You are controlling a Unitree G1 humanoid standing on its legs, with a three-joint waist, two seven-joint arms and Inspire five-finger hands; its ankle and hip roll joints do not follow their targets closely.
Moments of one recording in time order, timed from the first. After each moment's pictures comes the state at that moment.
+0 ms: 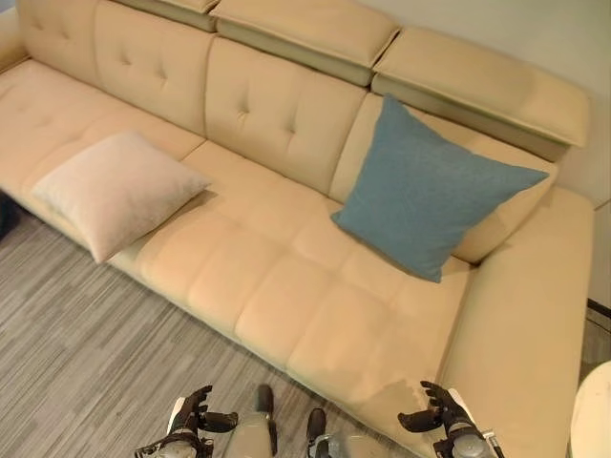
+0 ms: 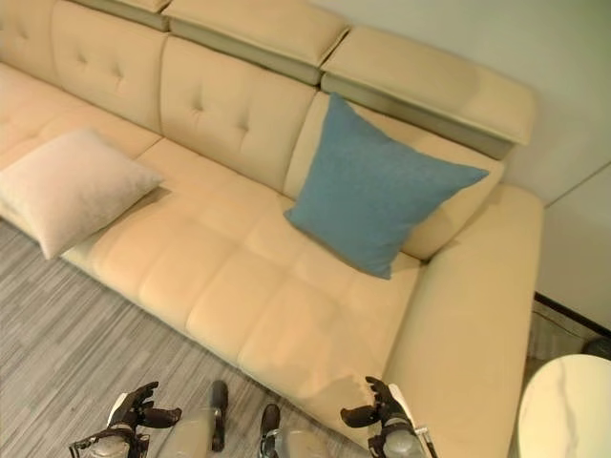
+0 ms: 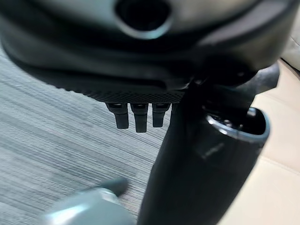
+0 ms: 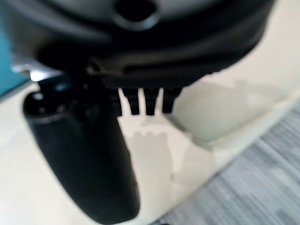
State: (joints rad) left arm 0.00 0.29 -0.16 0.98 -0.16 -0.08 0.15; right arm -0.04 -0.35 0.21 0.97 -0.02 -0.07 -0.17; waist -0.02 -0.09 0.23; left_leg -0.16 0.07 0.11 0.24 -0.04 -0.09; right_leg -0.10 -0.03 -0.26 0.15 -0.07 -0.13
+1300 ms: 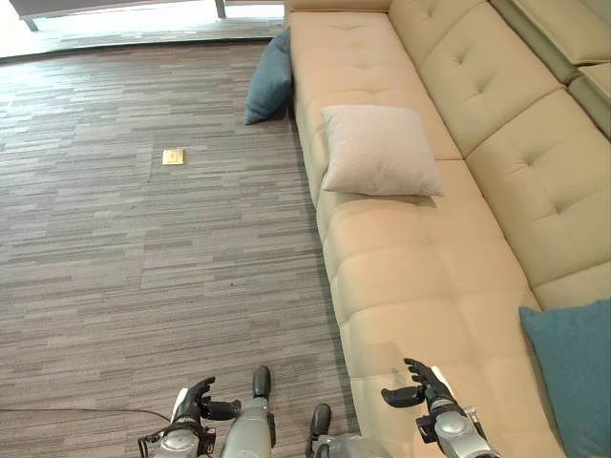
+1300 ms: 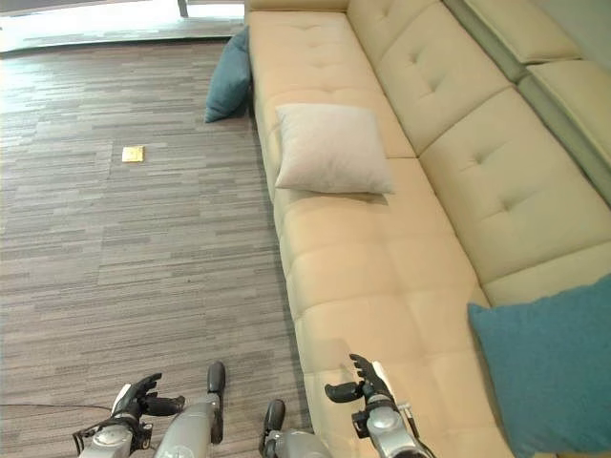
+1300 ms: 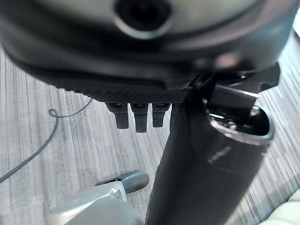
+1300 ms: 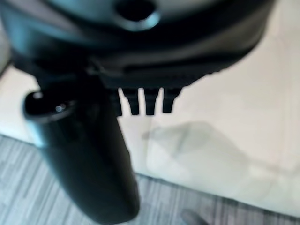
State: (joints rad) left arm -0.02 0.30 -0.14 1.01 -0.16 -0.06 0.14; right arm -0.09 -0.29 0.23 0.97 0.00 -0.05 -0.17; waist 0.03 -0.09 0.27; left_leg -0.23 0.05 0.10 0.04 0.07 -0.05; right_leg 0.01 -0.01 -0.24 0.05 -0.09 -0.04
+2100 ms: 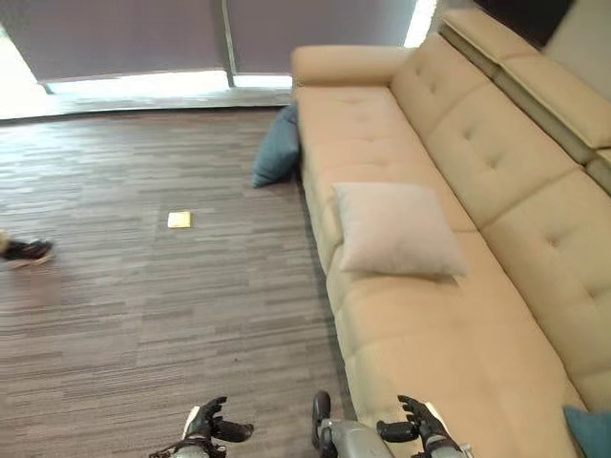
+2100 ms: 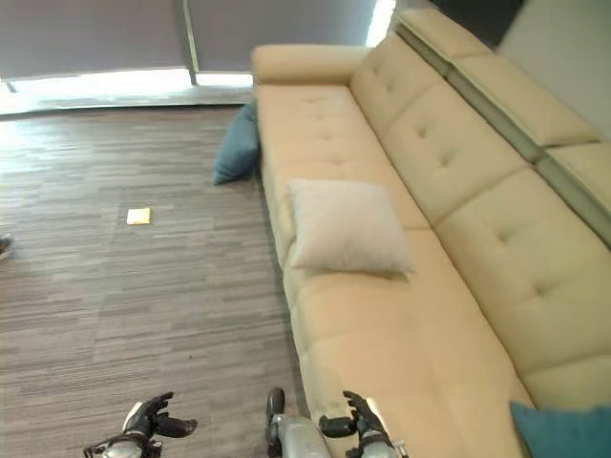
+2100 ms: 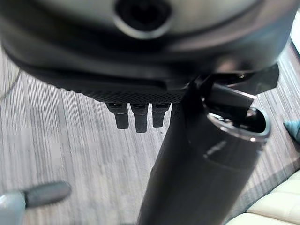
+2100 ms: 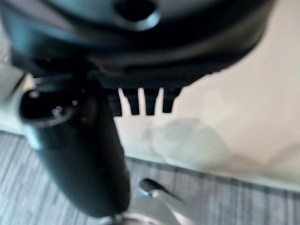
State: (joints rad) left arm 0.03 0.25 -0.17 1.00 -0.17 -0.04 0.12; right arm 0.04 -0.24 0.23 0.96 -0.01 -0.03 -0.15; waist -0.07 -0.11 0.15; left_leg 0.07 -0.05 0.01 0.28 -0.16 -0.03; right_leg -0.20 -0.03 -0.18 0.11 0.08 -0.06
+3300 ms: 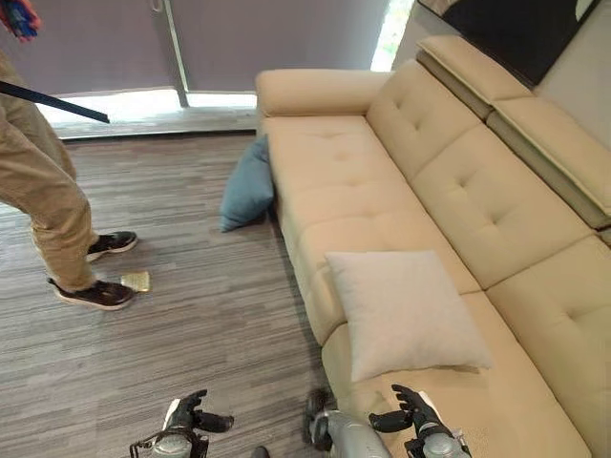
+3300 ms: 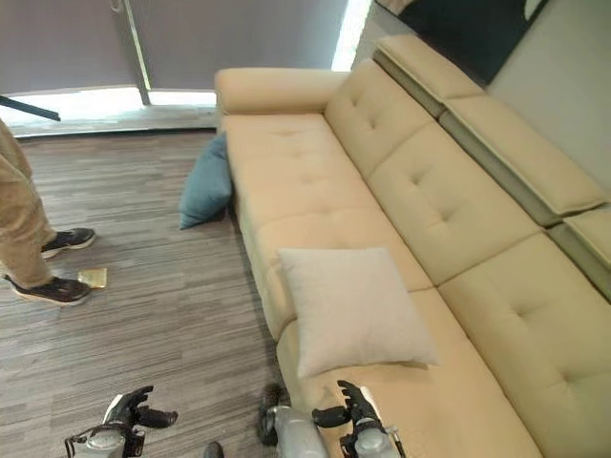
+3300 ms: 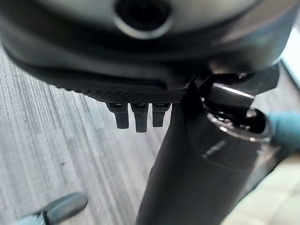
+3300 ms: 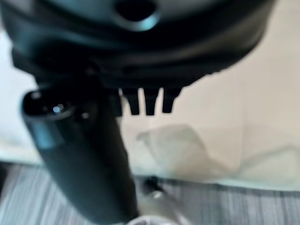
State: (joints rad) left arm -0.02 0.31 -0.15 1.06 -0.17 -0.02 0.12; right arm -0.03 -0.23 0.23 0.98 0.00 -0.02 -0.16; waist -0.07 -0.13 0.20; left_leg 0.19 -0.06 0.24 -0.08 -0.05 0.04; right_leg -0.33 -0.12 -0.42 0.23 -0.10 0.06
